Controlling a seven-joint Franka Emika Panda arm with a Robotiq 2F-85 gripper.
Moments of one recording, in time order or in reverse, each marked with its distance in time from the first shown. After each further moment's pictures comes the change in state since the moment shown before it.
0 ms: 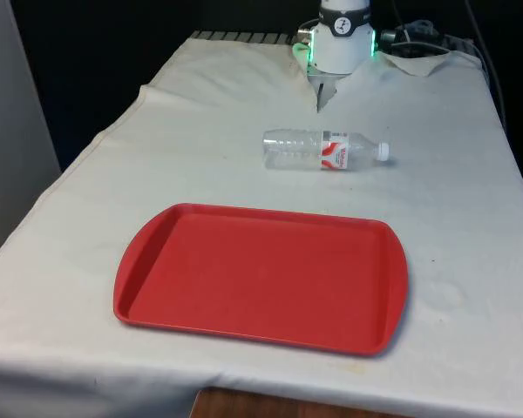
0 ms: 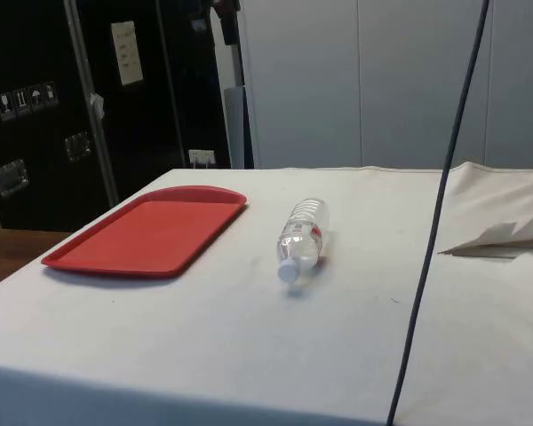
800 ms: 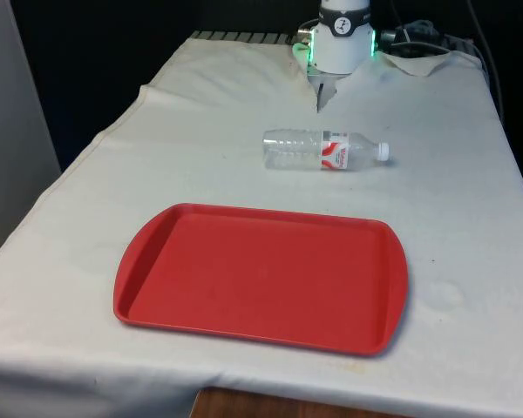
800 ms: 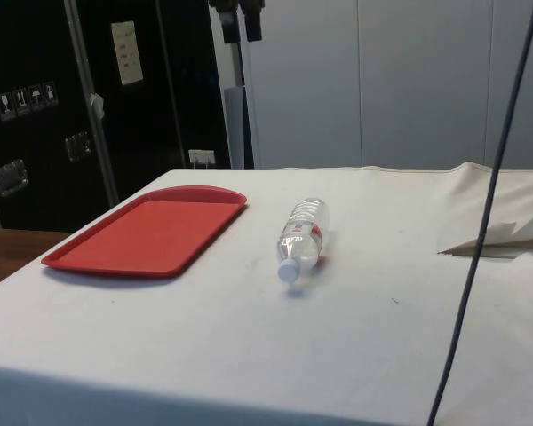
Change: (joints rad) arm 0.000 -0.163 0.006 -0.192 -0.004 0.085 -0.004
